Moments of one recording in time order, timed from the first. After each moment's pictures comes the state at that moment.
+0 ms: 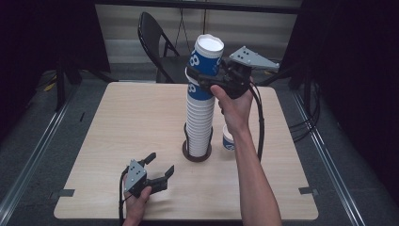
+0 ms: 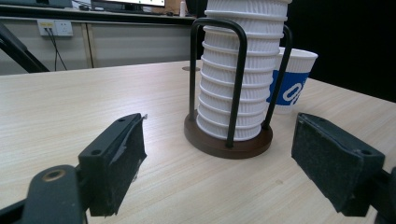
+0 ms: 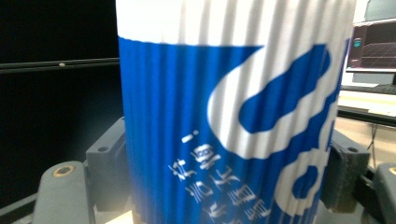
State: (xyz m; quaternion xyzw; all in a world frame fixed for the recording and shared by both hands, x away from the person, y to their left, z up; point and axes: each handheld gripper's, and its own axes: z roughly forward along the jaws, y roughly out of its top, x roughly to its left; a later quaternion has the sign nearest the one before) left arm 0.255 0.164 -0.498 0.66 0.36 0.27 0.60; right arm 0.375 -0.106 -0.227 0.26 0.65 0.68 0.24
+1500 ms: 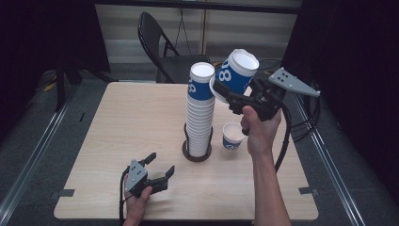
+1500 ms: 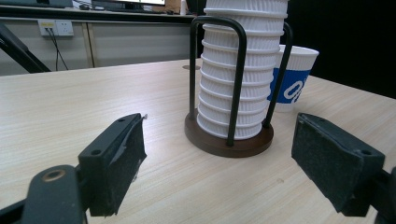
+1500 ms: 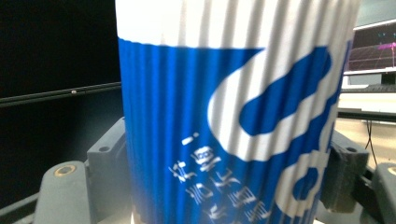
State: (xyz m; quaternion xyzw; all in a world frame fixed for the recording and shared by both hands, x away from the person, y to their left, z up) left arm 0.255 0.162 -0.497 0.67 0.36 0.27 0.59; right arm 0.318 -0.161 -0.236 0.29 0.60 0.71 0.22
